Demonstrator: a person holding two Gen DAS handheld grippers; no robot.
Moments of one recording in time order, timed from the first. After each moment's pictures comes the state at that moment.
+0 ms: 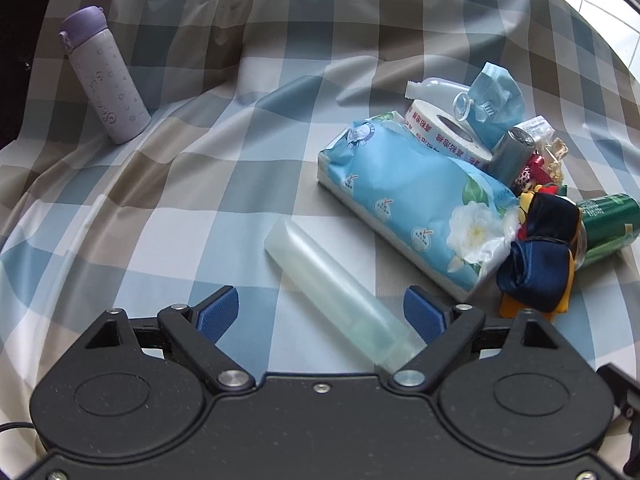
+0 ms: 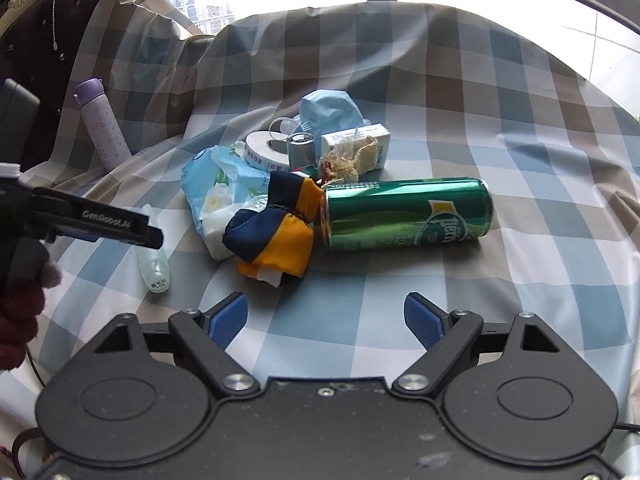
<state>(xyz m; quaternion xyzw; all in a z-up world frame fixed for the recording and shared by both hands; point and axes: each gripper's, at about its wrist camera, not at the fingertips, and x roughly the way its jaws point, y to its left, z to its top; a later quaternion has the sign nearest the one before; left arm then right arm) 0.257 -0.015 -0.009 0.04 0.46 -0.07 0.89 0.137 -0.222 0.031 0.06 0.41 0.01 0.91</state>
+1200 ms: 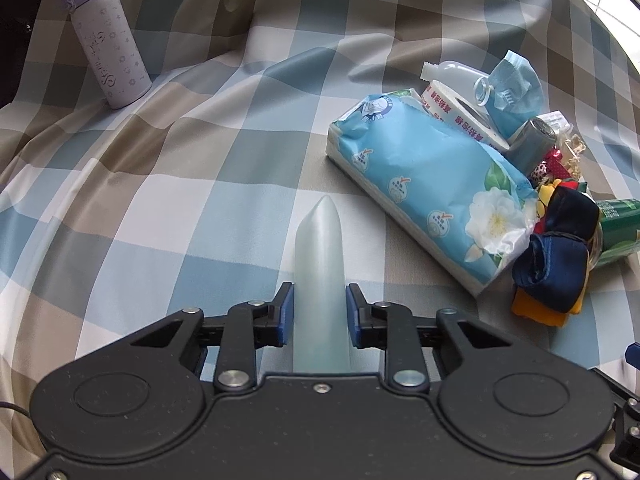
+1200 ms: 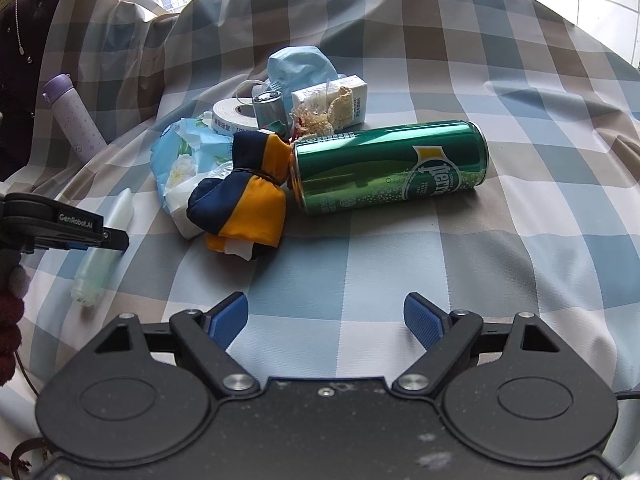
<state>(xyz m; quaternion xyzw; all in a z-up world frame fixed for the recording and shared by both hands) 0.263 -0.008 -0.025 0.01 0.48 -0.07 0.87 0.148 -0.231 0.004 0.09 0.45 -0.02 0.89</state>
